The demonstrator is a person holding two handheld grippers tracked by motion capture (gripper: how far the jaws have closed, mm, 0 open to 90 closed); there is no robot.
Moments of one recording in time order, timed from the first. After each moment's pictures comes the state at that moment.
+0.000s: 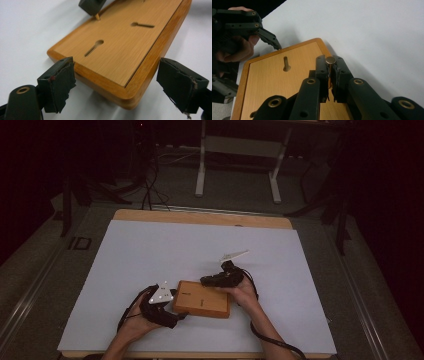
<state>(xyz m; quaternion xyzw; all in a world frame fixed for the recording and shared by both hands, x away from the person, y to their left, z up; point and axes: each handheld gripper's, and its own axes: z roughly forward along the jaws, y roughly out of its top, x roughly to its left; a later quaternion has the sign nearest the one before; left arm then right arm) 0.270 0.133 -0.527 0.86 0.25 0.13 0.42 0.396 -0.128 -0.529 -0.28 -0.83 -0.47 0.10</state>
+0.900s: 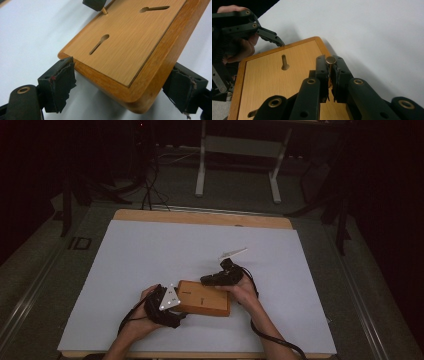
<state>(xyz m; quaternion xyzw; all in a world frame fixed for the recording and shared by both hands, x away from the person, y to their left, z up) 0.266 0.116 -0.530 0.88 0.22 0.22 0.36 0.401 -0.126 -0.525 -0.29 -0.84 -0.45 0.11</state>
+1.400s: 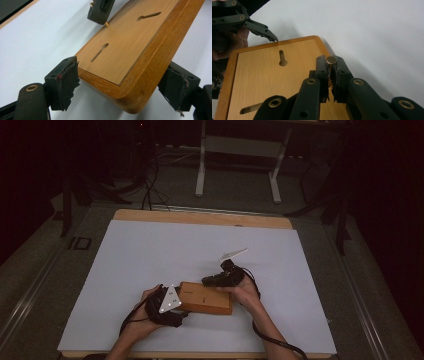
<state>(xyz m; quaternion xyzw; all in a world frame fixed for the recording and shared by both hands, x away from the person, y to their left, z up) 0.260 0.112 -0.522 0.86 0.21 0.24 0.39 0.395 -0.128 -0.519 -0.28 -0.85 -0.44 0.10</state>
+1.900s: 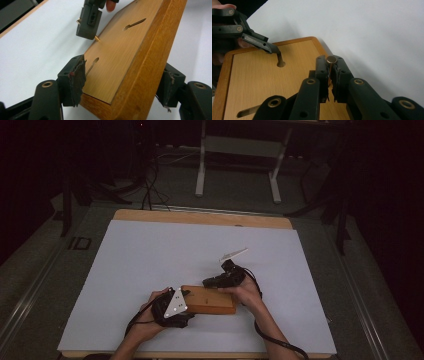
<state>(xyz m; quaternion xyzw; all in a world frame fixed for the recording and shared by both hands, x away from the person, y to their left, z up) 0.257 0.099 -0.522 0.86 0.17 0.24 0.41 0.395 -0.130 -0.519 -0.28 -0.85 -0.43 0.12</state>
